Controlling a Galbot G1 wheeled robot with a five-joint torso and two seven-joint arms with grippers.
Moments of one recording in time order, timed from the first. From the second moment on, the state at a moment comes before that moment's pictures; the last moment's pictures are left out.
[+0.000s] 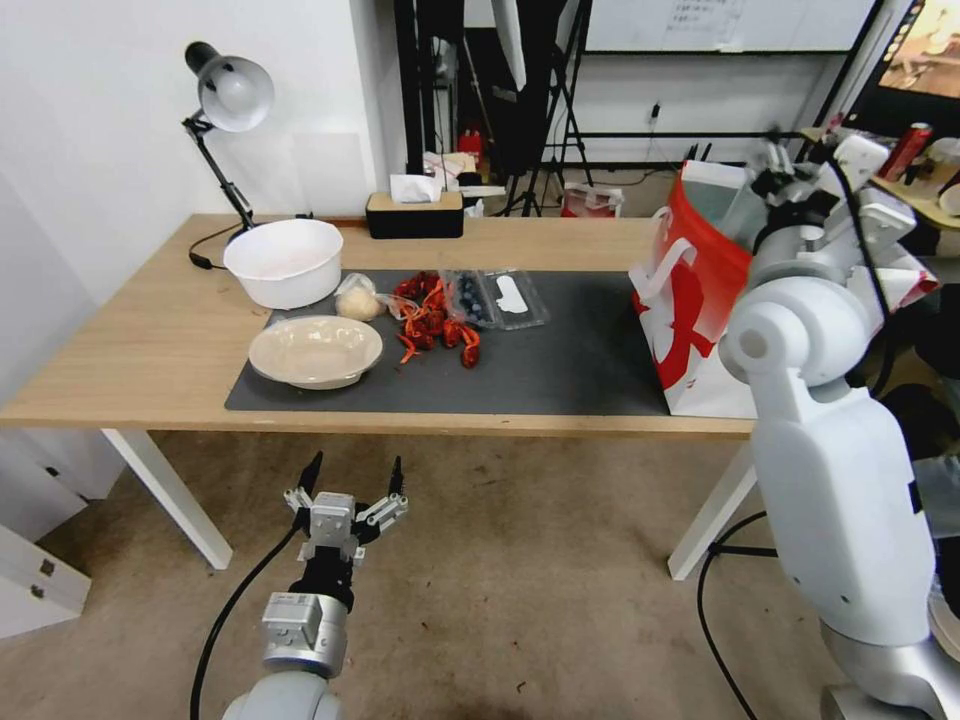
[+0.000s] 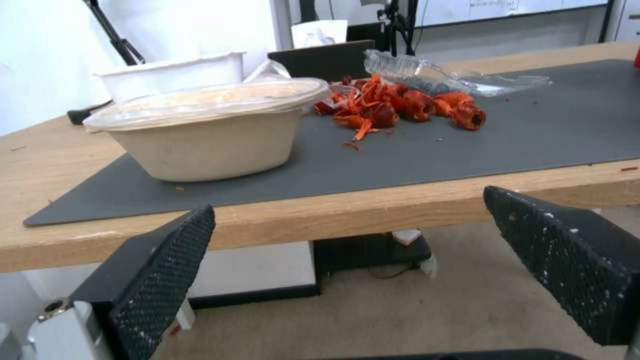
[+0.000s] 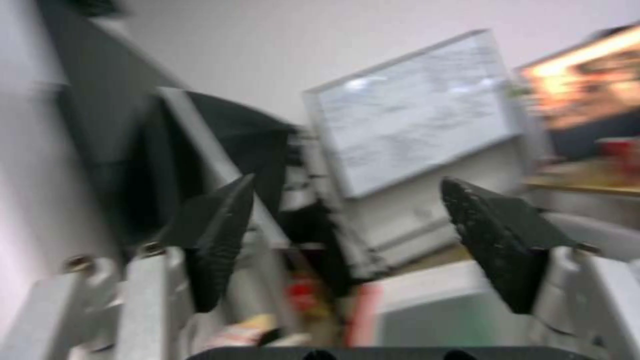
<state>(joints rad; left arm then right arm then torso) 1.74 -1.61 -0.48 -2.16 0.10 -0.04 0.03 -0.69 1.17 0.41 2.06 0.74 -0.25 0.55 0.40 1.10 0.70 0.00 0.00</state>
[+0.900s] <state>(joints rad) 1.73 -1.61 -0.49 -2.16 0.08 -0.05 0.03 -1.34 1.07 0.34 2.18 0.28 0.03 0.30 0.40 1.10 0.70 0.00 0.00</state>
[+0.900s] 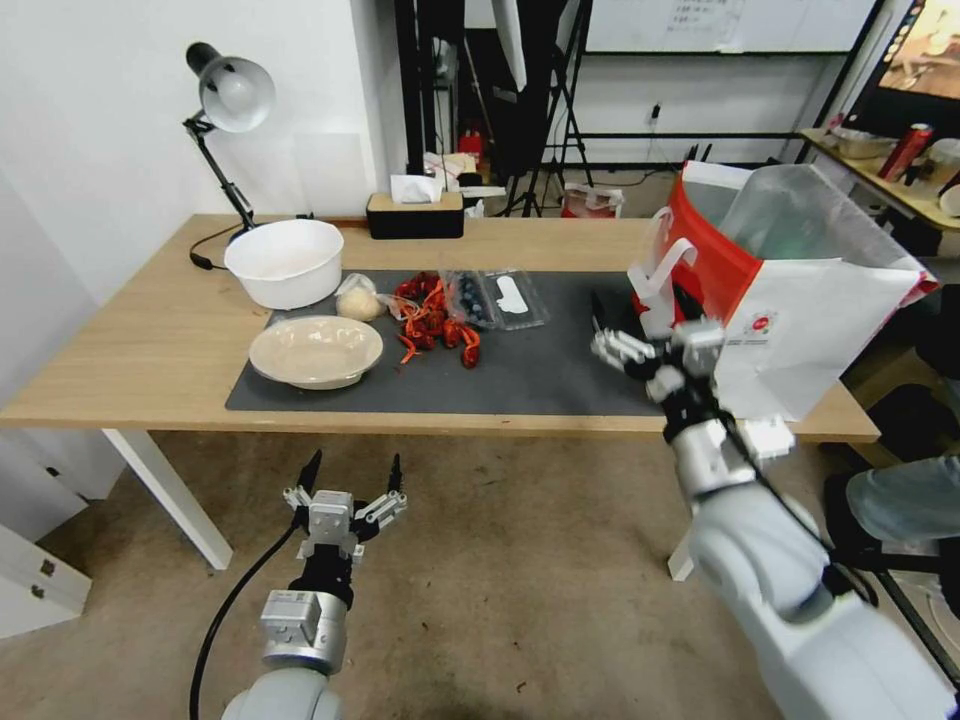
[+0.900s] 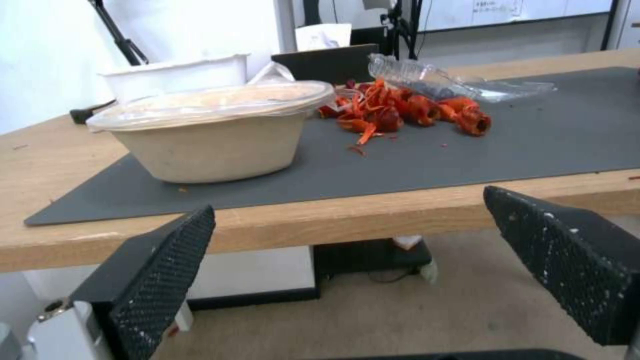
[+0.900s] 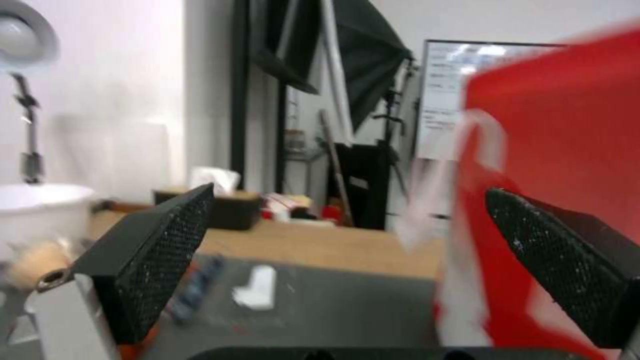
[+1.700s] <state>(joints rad) 1.73 -1.61 -0.49 -2.17 0.07 -0.05 0.03 -1.67 1.16 0.36 2.08 0.21 0.27 0.40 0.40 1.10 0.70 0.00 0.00</state>
